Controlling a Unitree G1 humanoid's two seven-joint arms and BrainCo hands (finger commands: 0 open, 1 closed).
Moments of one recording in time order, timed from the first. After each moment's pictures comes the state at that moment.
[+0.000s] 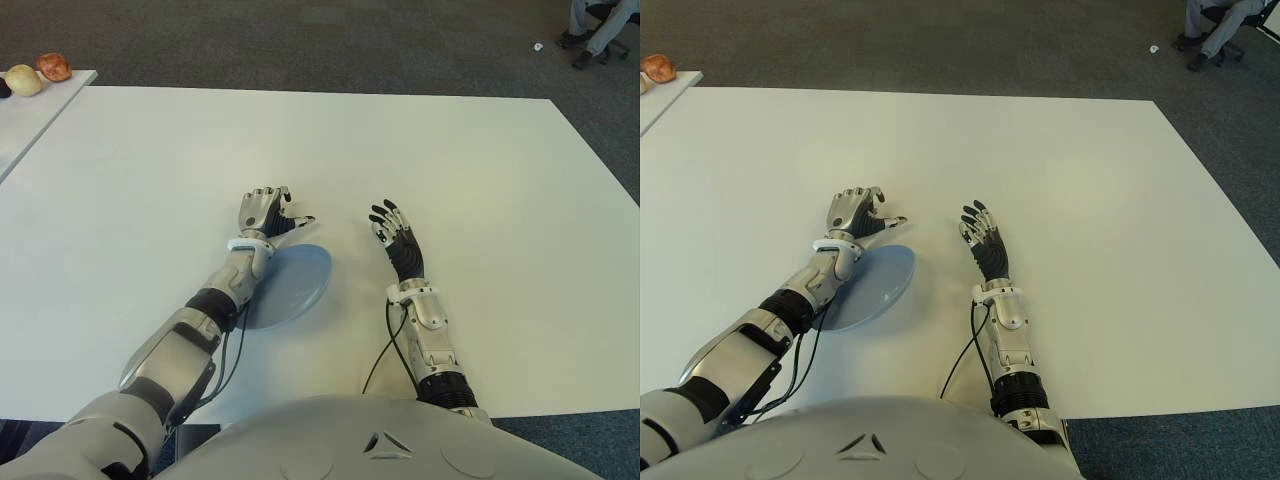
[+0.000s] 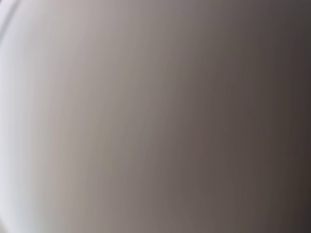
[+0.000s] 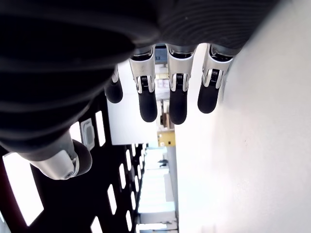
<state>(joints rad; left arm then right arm) -0.42 0.23 -0.48 0.86 0.73 -0.07 0.61 0.03 0.06 0.02 0.38 0.01 -0.37 0.09</state>
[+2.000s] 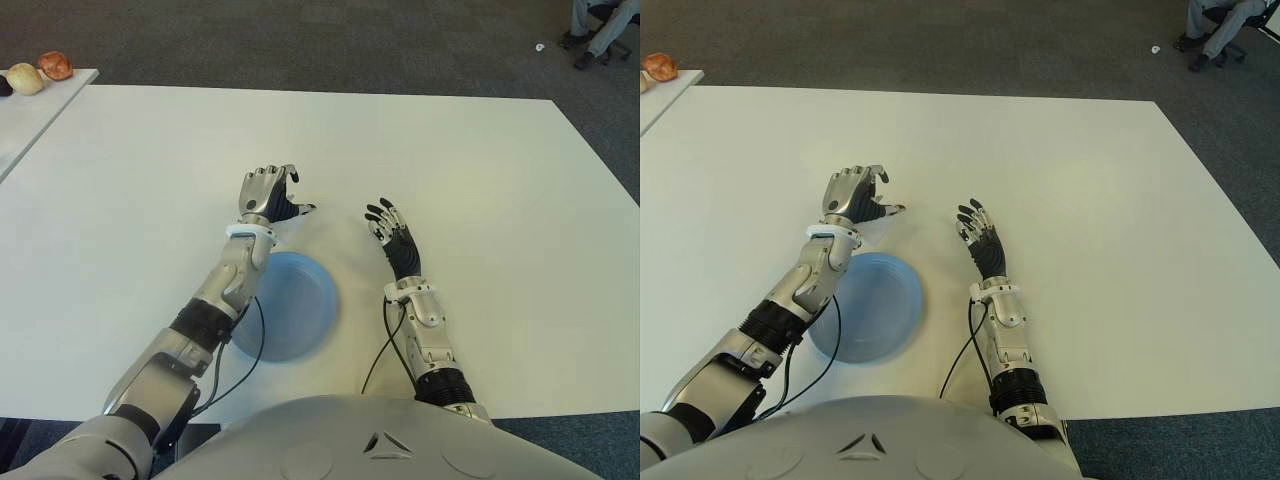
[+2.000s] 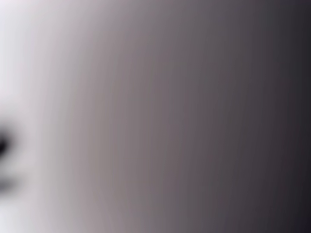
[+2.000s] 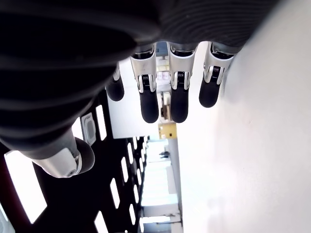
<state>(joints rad) -0.28 0.27 -0.43 0.27 0.77 0.16 0.35 0.01 0.06 0.04 0.42 0.04 -0.37 0.12</state>
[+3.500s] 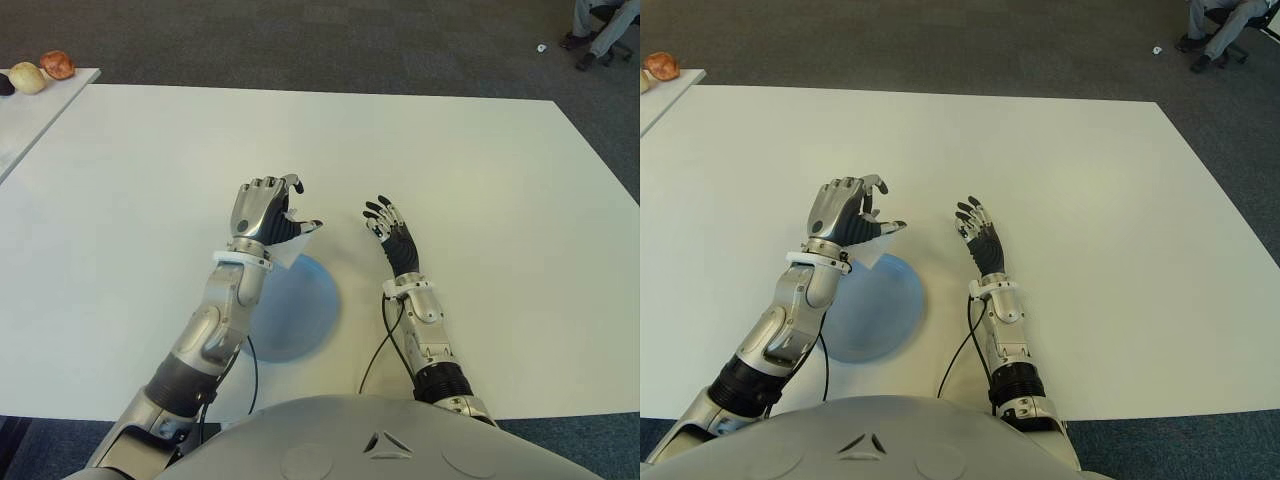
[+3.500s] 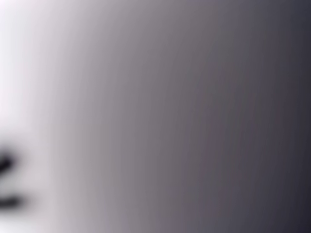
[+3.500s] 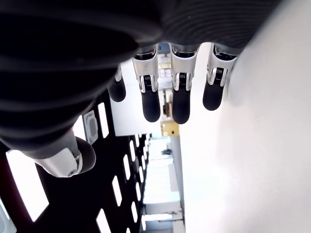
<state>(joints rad) 0.02 0.29 -0.40 -0.24 0.88 0.21 0.20 -0.02 0.06 0.03 0.47 0.04 -0.40 0.12</state>
